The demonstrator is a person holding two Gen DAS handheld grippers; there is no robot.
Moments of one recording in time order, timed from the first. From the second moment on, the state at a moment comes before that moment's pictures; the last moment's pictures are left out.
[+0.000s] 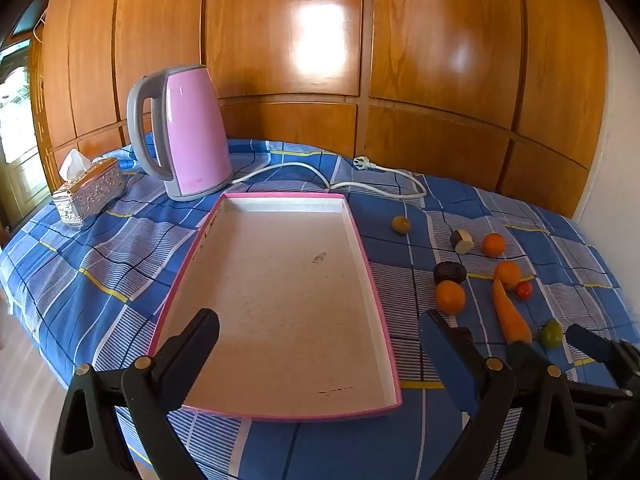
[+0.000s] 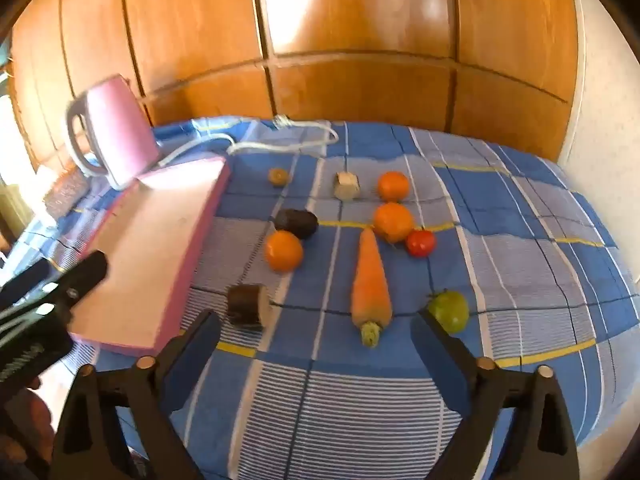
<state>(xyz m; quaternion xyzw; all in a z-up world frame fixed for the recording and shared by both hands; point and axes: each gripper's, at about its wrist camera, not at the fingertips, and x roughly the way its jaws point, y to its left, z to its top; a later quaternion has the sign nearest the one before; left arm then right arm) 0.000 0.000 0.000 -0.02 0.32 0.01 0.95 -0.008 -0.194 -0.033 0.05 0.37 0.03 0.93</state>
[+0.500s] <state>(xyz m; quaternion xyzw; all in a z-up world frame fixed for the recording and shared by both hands) -0.003 -0.005 -0.002 -0.01 0.32 -0.01 0.95 -0.003 -0.203 -0.047 0.09 0.41 0.04 0.90</state>
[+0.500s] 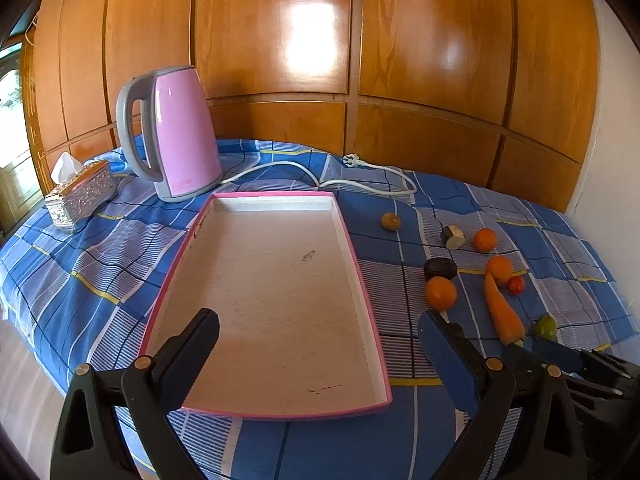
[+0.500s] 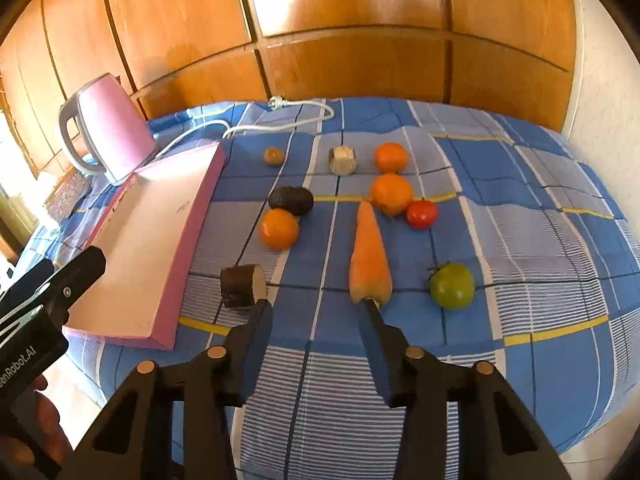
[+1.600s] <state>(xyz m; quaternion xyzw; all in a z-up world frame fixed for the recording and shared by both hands) 0.014 -0.049 -0.017 0.03 0.36 -0.15 0.92 -0.021 -0.268 -0.058 0.12 0.43 -0.02 0.90</state>
